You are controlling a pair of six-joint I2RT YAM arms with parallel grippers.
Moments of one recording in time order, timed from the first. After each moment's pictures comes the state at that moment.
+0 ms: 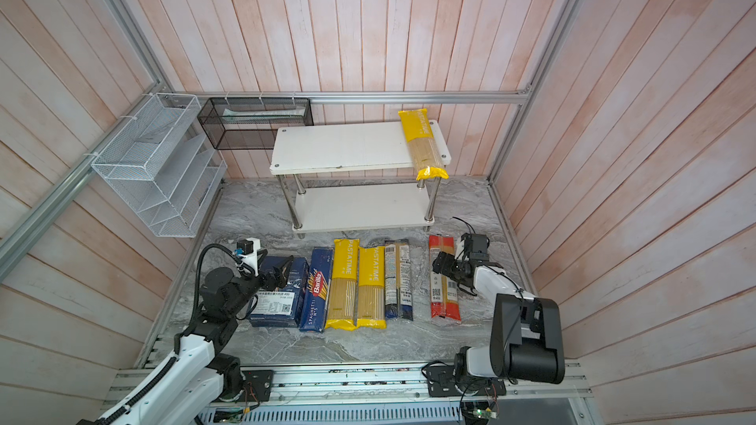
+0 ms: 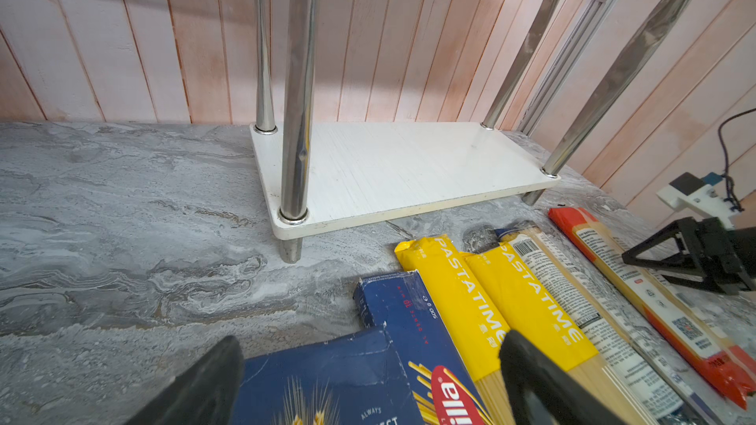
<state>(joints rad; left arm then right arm) -0.20 0.76 0.25 0.30 0.25 -0.16 -0.08 1.36 0.63 -0.28 -0.23 0.33</state>
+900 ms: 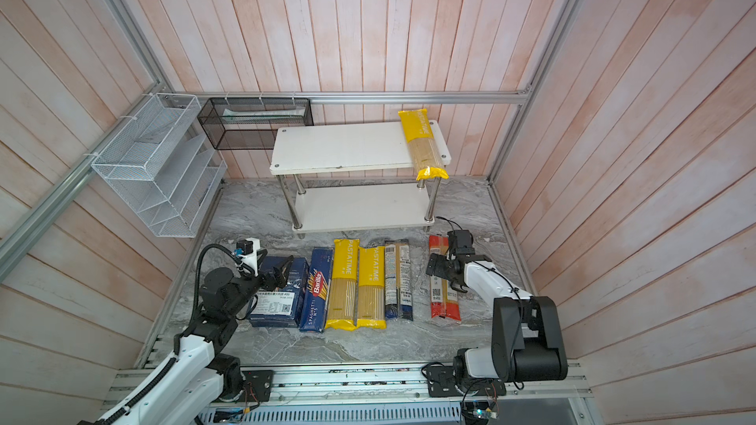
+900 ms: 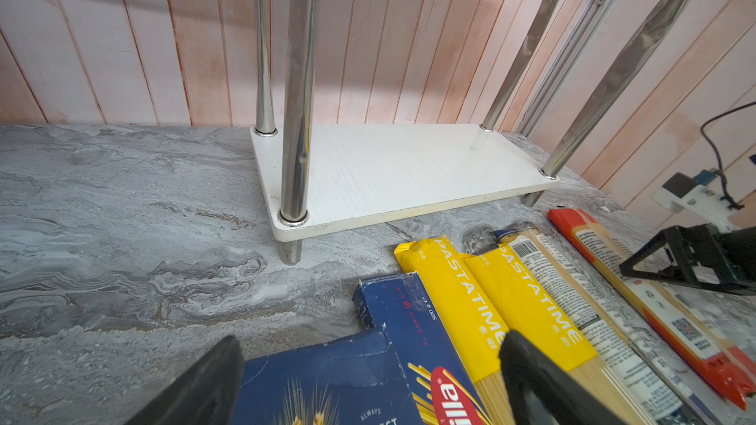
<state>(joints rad) -0.20 0.75 0.25 0.30 0.25 -0.16 0.07 1.40 0.70 -0.41 0.01 0.34</state>
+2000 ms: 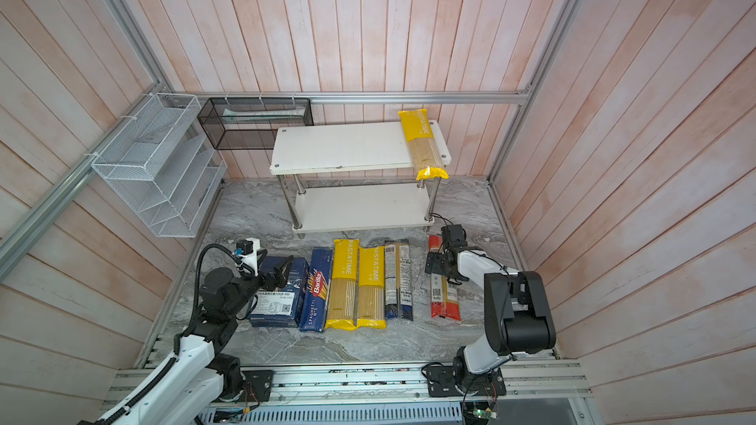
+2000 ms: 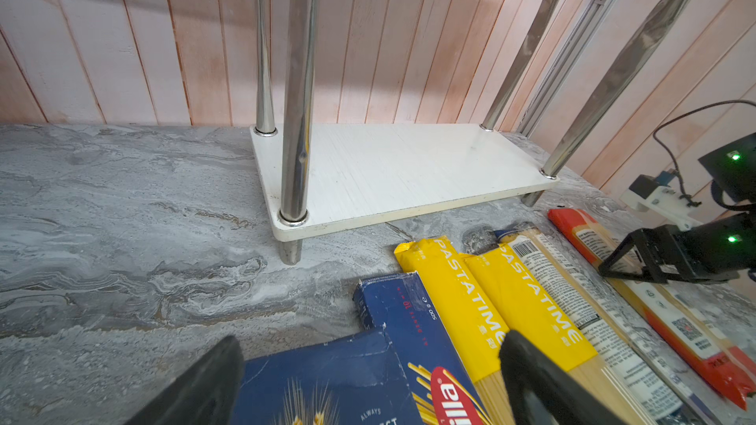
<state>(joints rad) -0.20 0.76 0.25 0.30 0.25 -0.16 0.09 1.56 0.78 -0.39 0.06 0.28</state>
